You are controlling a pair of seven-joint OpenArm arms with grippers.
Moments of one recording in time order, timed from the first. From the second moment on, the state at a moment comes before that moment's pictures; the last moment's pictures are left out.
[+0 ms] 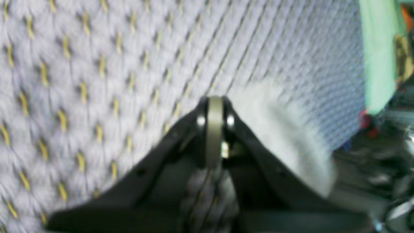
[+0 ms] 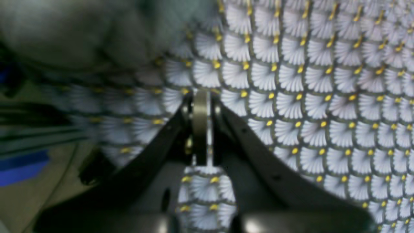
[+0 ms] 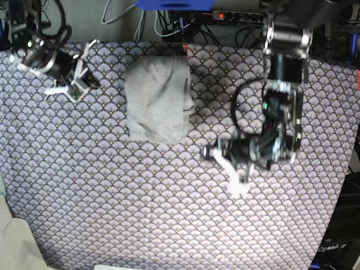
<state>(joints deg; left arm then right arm) -15.3 -8.1 3.2 78.2 -44.1 -12.1 68.4 -28.6 26.2 6.3 111.2 15.6 39.6 -34.7</state>
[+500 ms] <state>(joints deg) 3.2 -21.2 3.2 83.3 -45.8 -13.0 57.2 -27.9 17.1 5.9 113.9 16.0 39.8 -29.4</state>
